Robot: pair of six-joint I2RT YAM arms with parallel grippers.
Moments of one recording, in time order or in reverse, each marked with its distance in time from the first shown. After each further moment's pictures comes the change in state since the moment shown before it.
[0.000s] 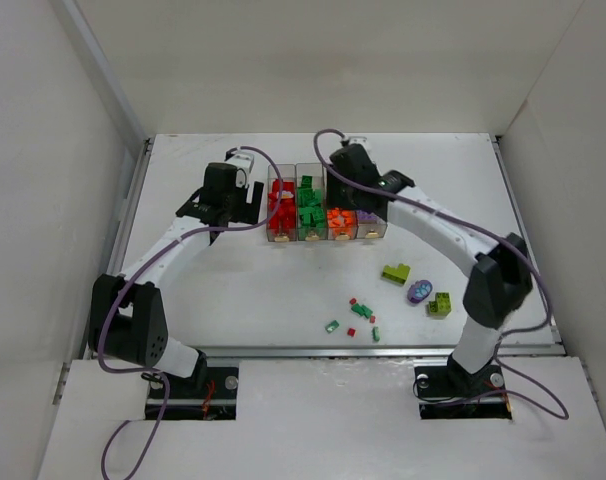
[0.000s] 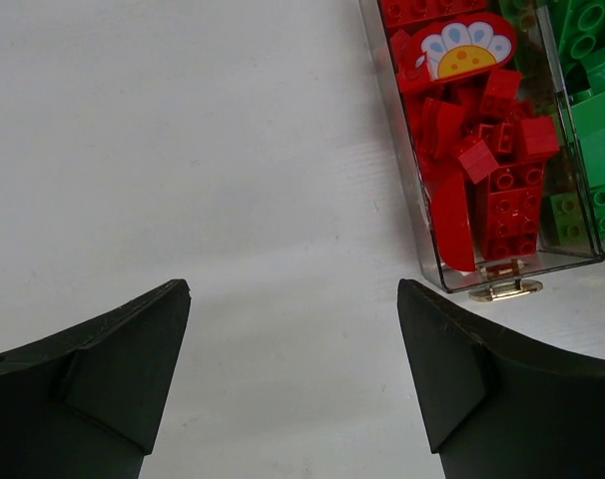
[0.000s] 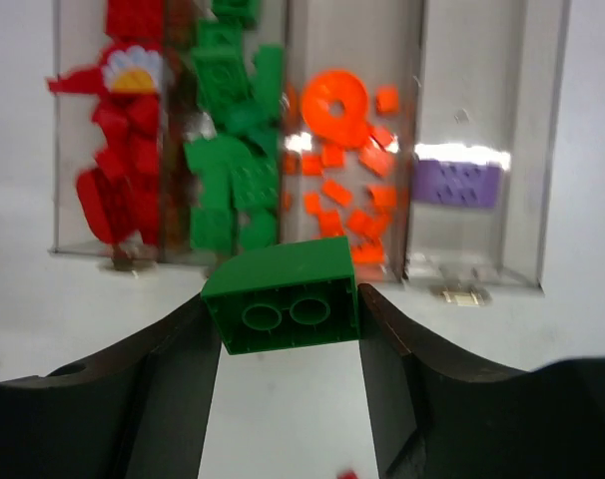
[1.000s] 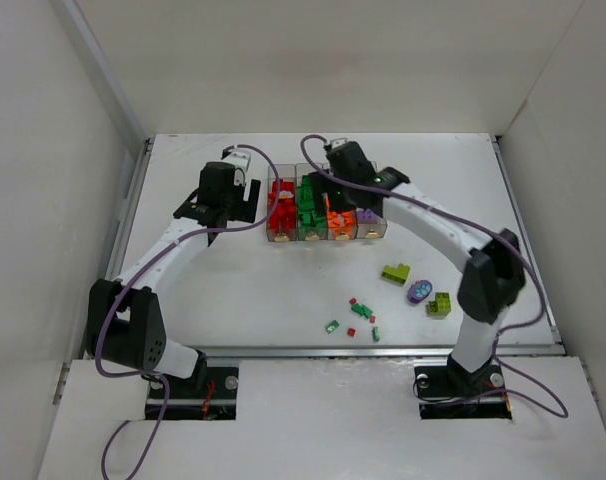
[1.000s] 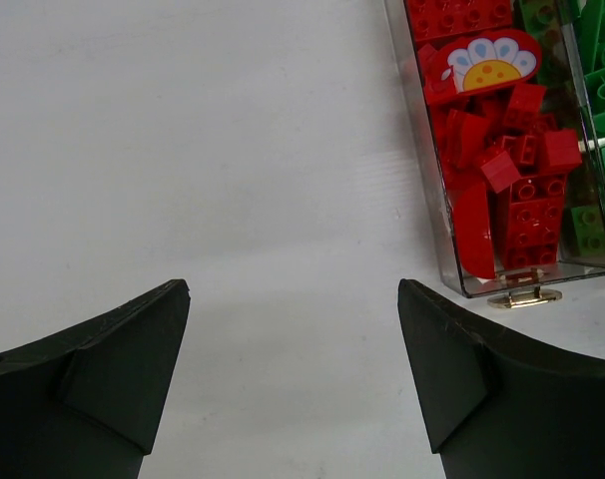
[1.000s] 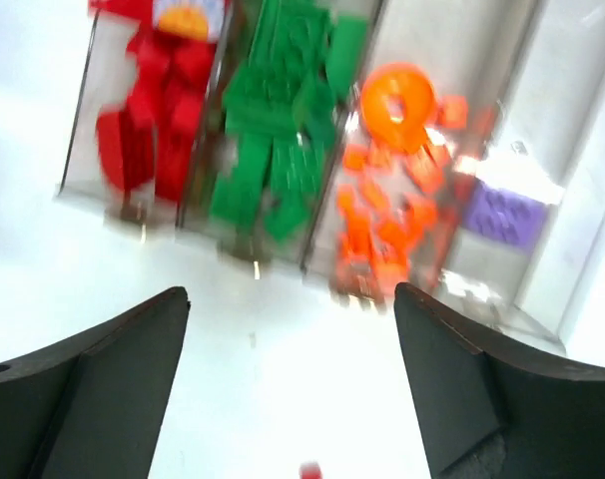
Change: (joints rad) left arm 0.000 -0.026 0.000 0.000 -0.054 0.011; right arm -0.002 0.170 0.171 -0.021 -0.145 -0.206
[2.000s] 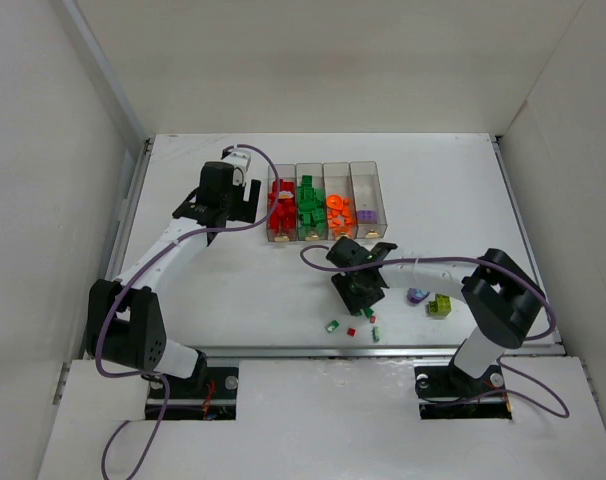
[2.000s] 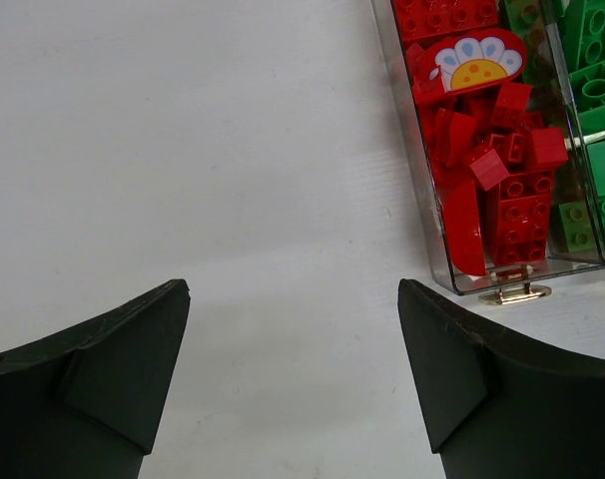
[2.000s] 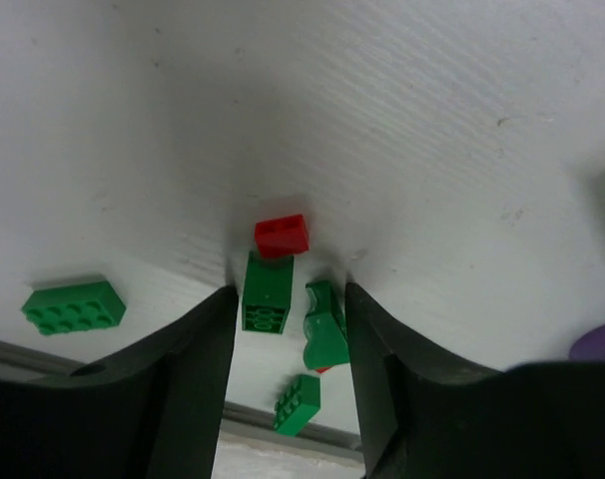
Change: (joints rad) left arm 0.008 0.000 0.000 0.001 0.034 0.000; right arm 0.203 -0.245 -0.731 -0.039 -0.096 0.065
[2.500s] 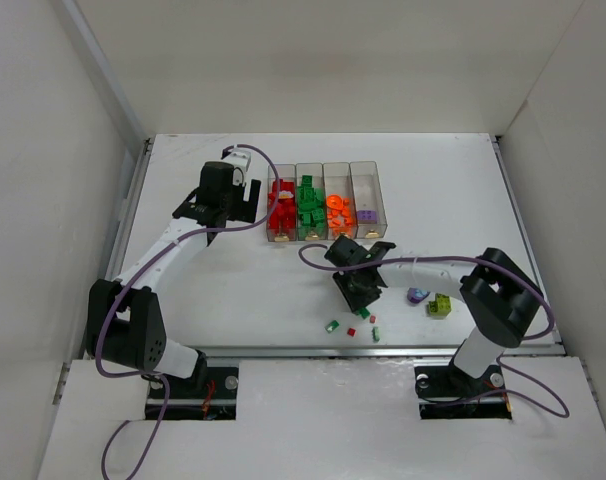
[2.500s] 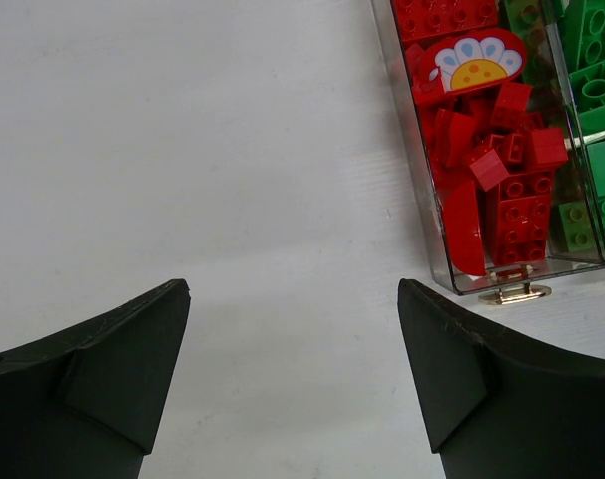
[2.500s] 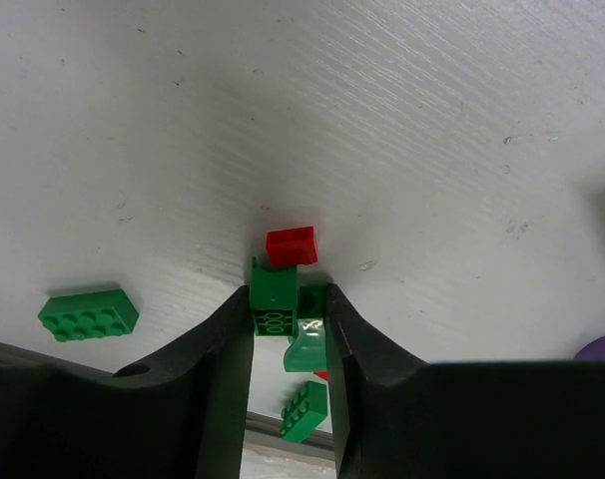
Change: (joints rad) left arm 0.000 0.000 0.000 0.000 0.000 0.000; right arm 0.010 0.019 0.018 0.000 0.008 0.000
